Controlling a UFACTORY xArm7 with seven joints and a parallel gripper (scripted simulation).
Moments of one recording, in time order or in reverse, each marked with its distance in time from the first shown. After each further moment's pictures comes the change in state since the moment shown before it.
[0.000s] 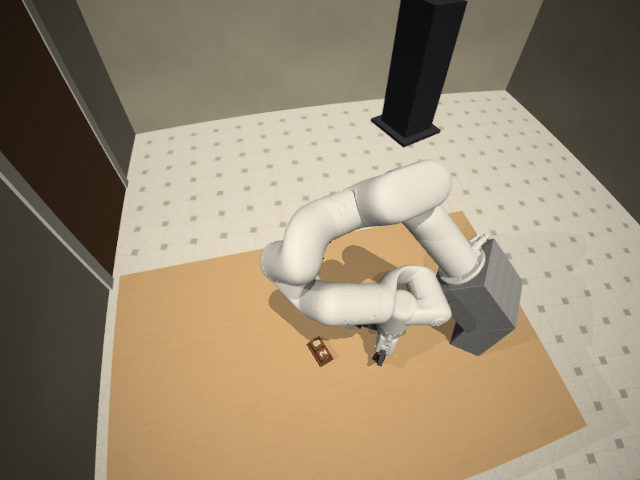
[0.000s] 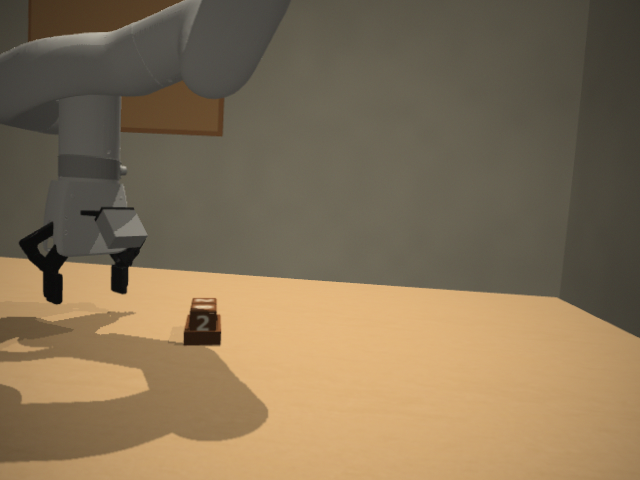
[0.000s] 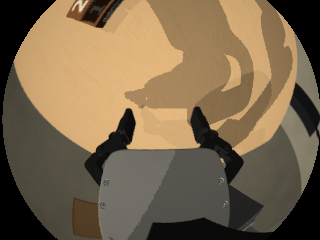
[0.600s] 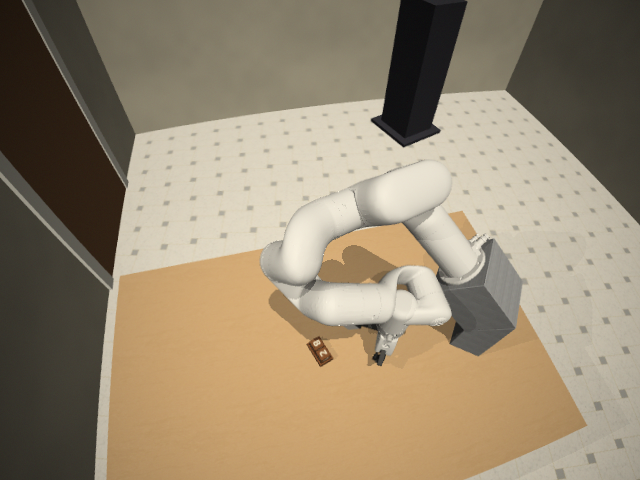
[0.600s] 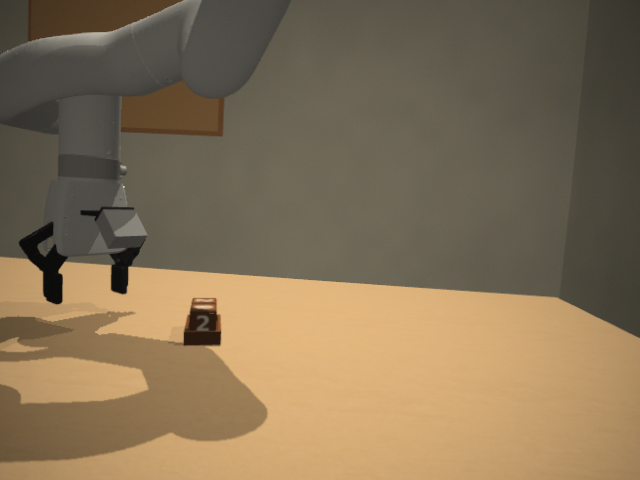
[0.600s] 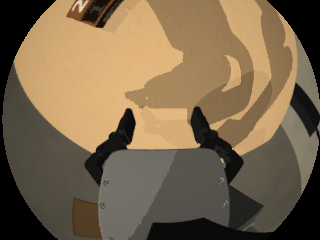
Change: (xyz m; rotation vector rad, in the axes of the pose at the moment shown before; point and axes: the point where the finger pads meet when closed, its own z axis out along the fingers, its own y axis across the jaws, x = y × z) arm 0.000 0.000 0.000 0.000 0.000 0.000
